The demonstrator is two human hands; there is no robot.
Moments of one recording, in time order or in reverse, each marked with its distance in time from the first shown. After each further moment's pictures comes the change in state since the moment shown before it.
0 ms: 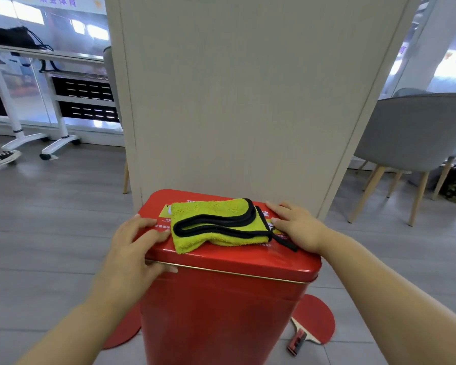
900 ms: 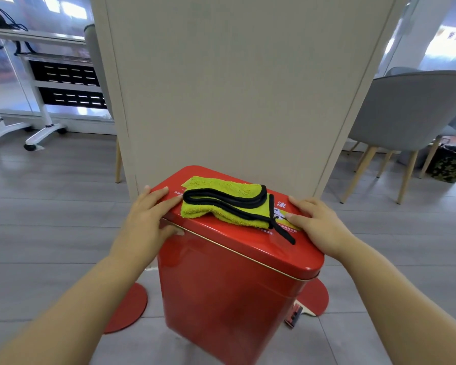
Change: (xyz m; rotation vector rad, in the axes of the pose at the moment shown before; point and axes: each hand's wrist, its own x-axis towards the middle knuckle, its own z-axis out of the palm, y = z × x) left_hand 0.035 0.000 0.013 -0.029 -0.158 -0.118; right_hand -0.054 0.008 0.007 0.243 0.197 0.220
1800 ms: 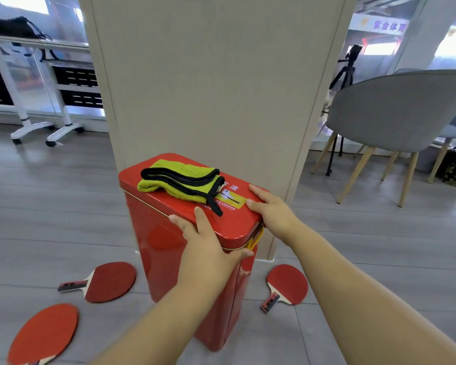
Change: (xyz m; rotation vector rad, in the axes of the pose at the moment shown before) left_hand -0.090 0.211 0.065 -0.092 -0.189 -0.486; right_hand -0.019 0.026 -0.003 0.526 -0.172 -0.056
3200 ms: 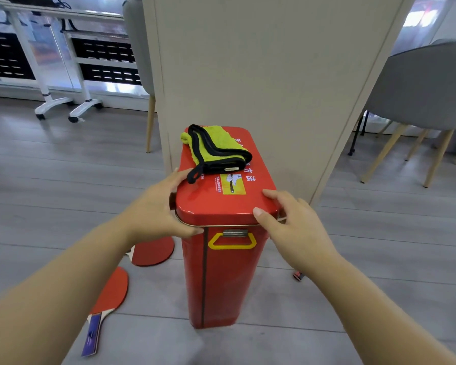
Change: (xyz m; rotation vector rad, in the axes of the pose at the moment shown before) left_hand 0.040 -0.153 -0.153 -0.199 -0.308 0.422; right_hand -0.121 -0.049 0.119 -0.375 0.136 -0.094
